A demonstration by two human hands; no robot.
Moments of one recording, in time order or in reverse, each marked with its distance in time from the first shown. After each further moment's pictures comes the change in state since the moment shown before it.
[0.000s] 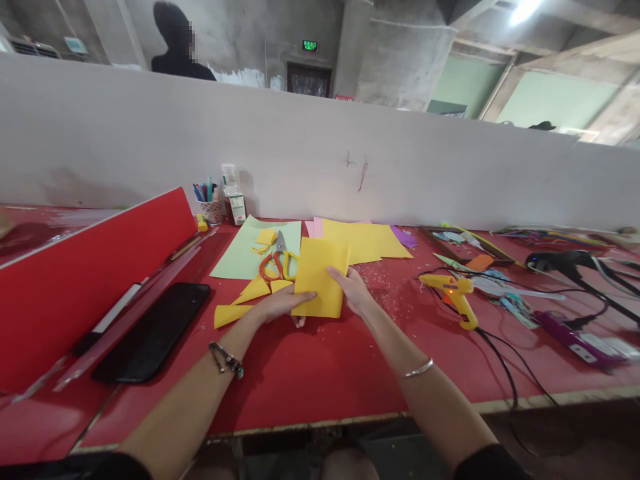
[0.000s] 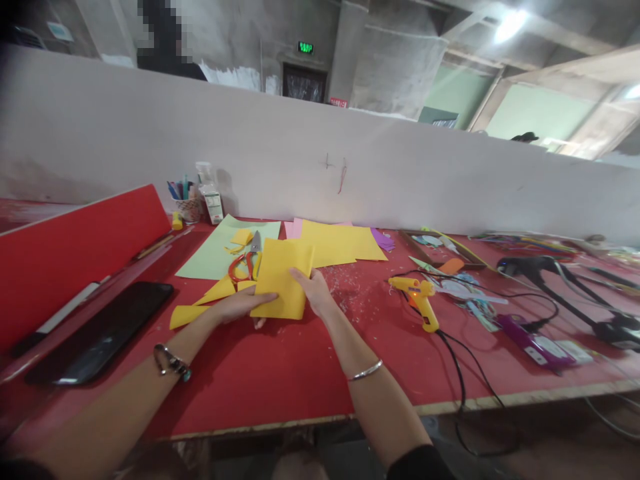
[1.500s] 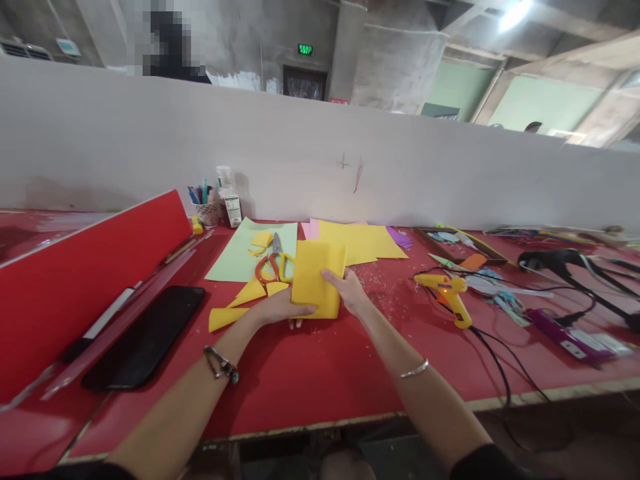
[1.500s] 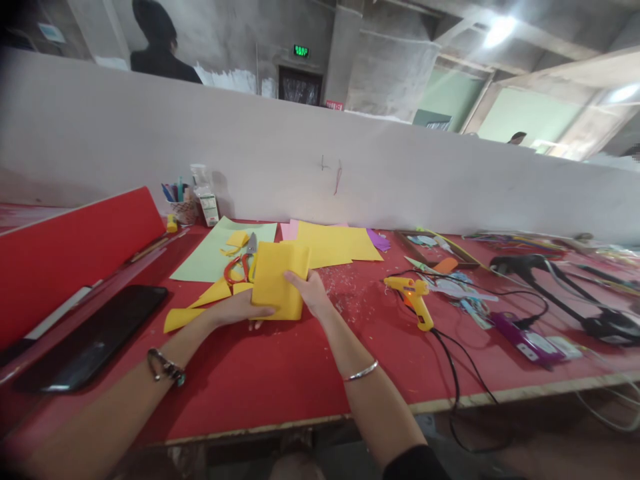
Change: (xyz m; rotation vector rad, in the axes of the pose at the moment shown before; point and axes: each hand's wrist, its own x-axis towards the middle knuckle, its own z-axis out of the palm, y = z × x) left_hand 0.001 -0.002 -0.001 0.178 -0.035 0.023; right_hand -0.002 -0.002 0.000 -0.006 0.019 -0.032
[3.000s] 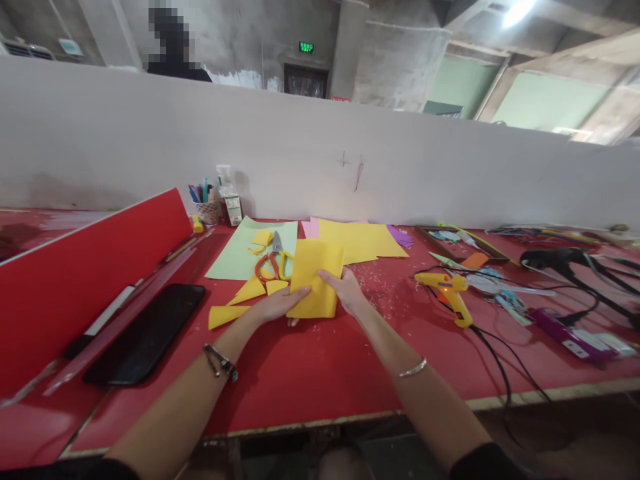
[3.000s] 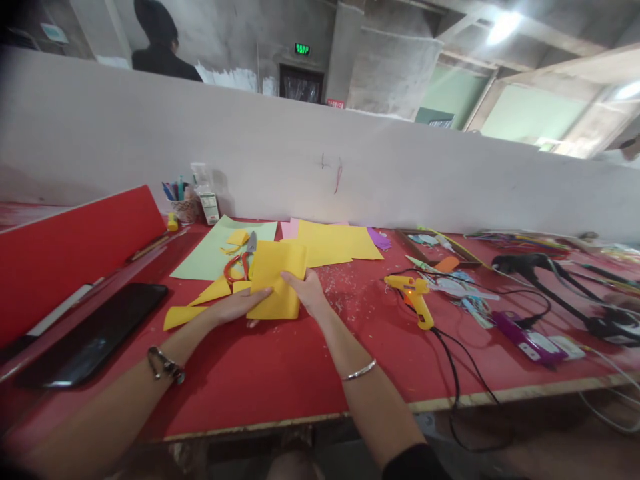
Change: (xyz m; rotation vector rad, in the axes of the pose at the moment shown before) left_hand 0.000 -0.001 0.002 0.091 0.081 -0.010; right_hand -0.002 0.002 0.004 -0.051 0.000 -0.033
